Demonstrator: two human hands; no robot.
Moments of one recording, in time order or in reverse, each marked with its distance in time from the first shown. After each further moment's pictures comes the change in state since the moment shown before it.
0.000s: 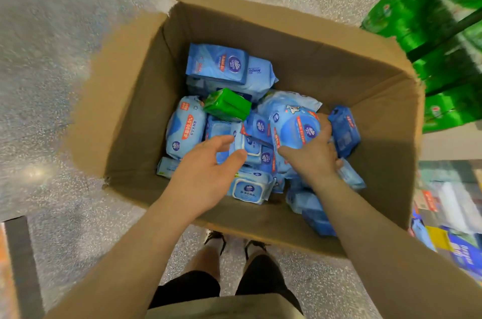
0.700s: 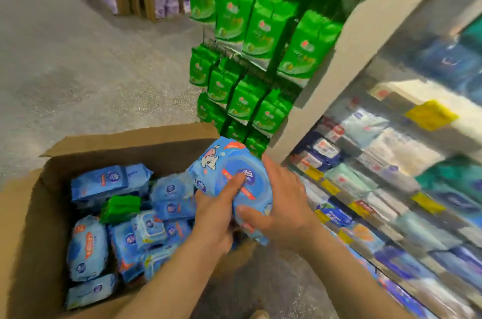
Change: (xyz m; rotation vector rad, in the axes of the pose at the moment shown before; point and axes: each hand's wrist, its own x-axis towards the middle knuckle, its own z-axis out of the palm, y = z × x) left_hand -0.135 0.196 0.109 -1.112 -0.446 -0.040; right_hand -0.222 0.075 -0.253 0.018 0.421 -0.390
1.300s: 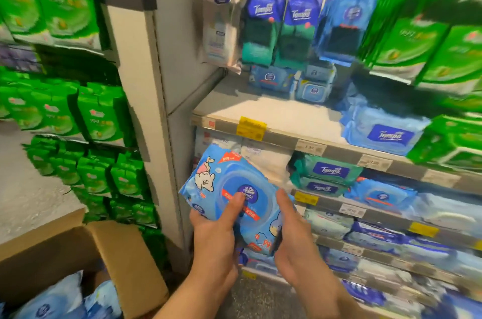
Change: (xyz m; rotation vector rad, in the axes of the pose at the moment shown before) left_hand -0.081 -0.188 0.268 0.172 -0.356 0.087; right_hand -0.097 0.240 -0.180 1.706 0.504 0.628
